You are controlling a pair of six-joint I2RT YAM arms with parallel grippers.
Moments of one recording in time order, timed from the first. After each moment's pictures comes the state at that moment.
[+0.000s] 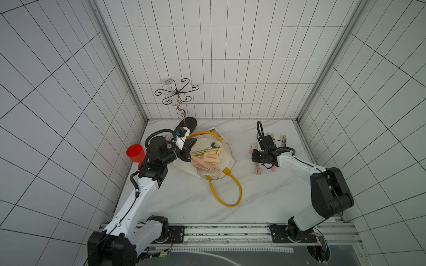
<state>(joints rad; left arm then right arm) -0.13 1.04 0.81 0.03 0.67 0.14 0.34 1.64 1.02 -0.35 0.04 0.41</state>
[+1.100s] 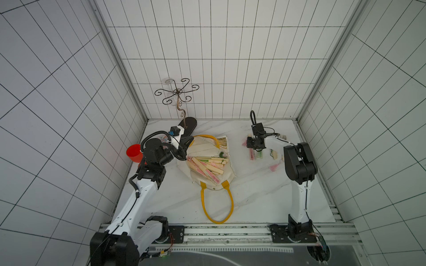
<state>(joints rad) -0.09 1.04 0.75 0.20 0.64 0.01 0.27 2.12 1.48 -0.33 0.05 0.30</state>
